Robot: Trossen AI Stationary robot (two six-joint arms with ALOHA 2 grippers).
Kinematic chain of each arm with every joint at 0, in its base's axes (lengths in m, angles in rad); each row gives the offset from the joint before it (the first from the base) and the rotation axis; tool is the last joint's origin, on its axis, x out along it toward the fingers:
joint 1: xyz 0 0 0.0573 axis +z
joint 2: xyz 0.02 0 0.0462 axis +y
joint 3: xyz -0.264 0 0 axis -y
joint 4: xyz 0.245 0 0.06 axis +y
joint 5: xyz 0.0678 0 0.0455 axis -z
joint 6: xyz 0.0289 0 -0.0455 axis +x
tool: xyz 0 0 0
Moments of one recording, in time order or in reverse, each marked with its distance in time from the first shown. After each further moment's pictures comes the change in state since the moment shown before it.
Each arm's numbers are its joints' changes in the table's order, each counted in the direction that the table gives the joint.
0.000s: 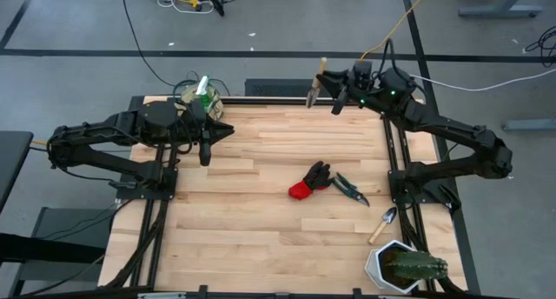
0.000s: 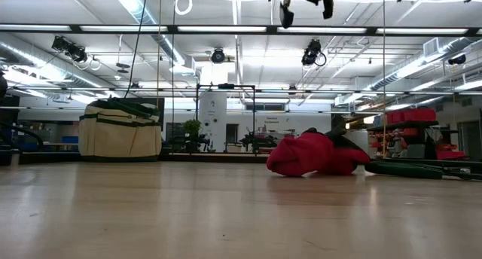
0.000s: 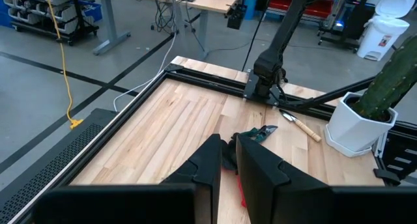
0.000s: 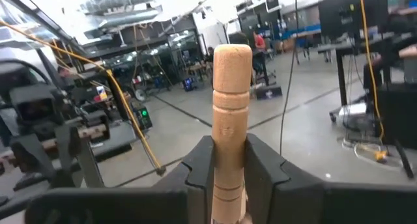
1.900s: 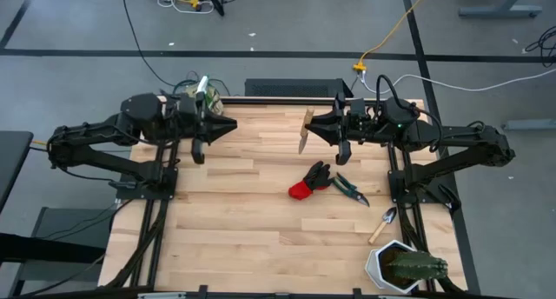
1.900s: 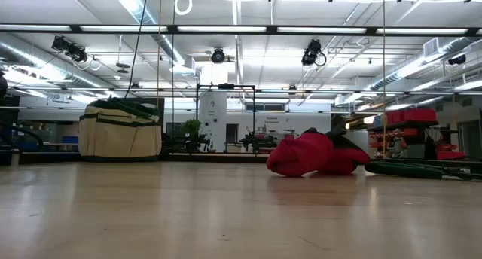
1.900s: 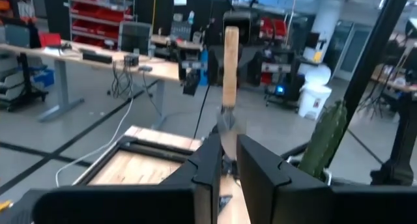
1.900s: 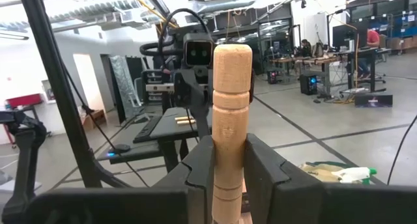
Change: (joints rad) left arm 0.000 0.001 0.000 -0.320 0.140 0.015; right arm 0.422 0.000 0.060 0.035 0.037 -0.087
